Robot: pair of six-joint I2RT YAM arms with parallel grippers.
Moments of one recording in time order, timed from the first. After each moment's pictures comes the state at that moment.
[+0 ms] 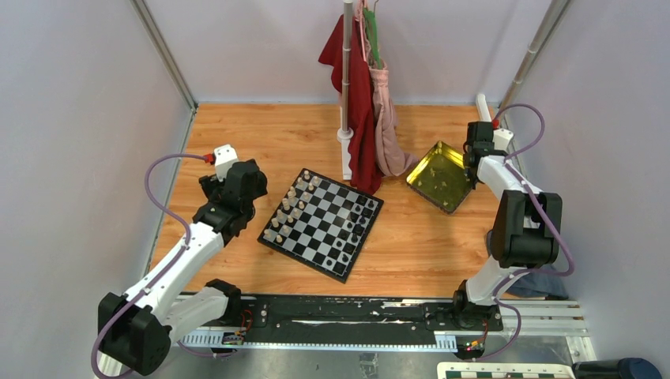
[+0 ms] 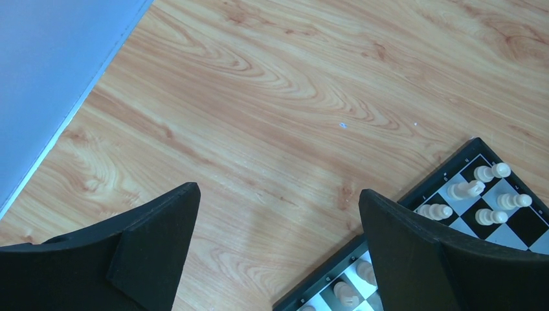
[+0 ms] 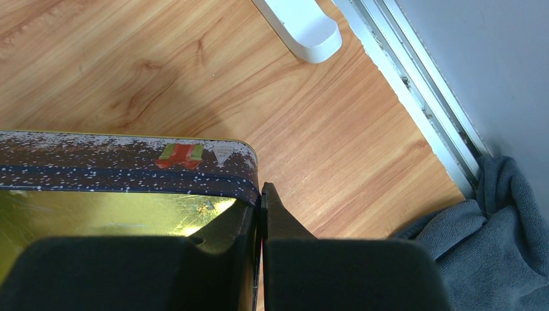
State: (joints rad) left arm -0.39 0.99 0.73 -0.37 -0.74 -0.47; right arm -0.07 1.66 1.13 -0.40 0.53 0.38
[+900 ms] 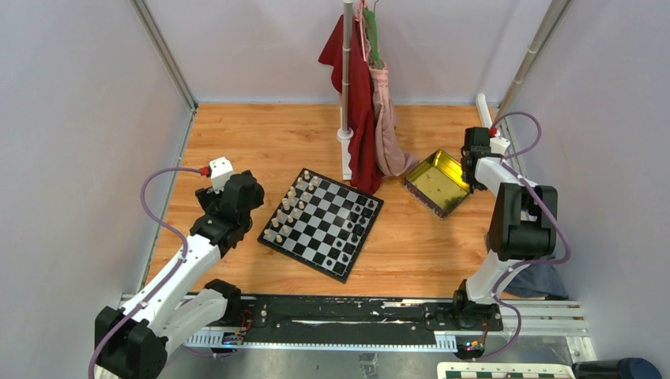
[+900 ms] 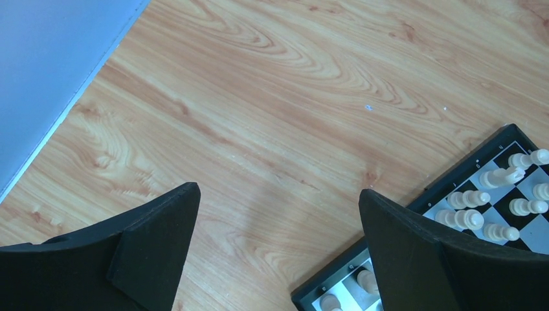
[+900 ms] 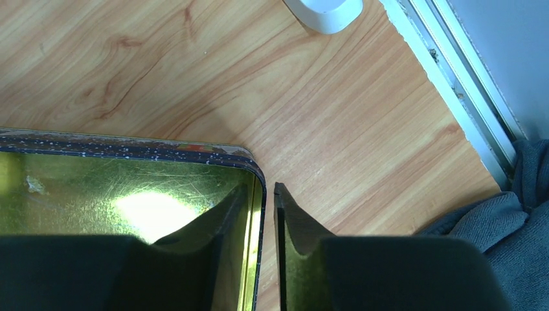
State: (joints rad) left arm -0.39 0.89 0.63 -0.40 -0.76 -0.51; right arm -0.08 1.72 1.11 -0.39 0.50 0.43
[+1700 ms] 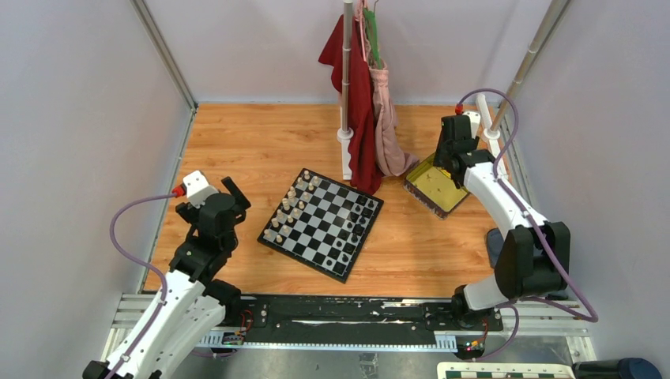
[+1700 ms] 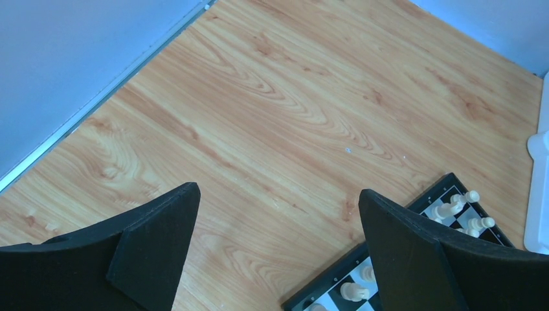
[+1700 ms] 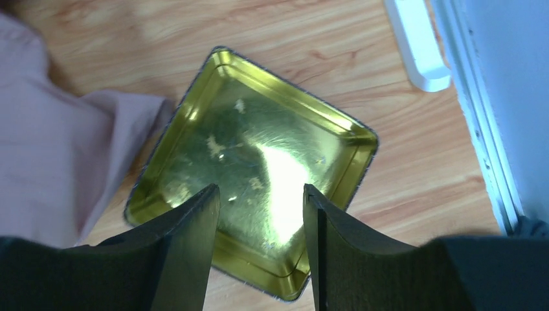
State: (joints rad) left arm -0.39 0.58 0.55 -0.39 -0.82 -0.52; right arm 0.16 1.47 1.14 -0.43 0.46 0.28
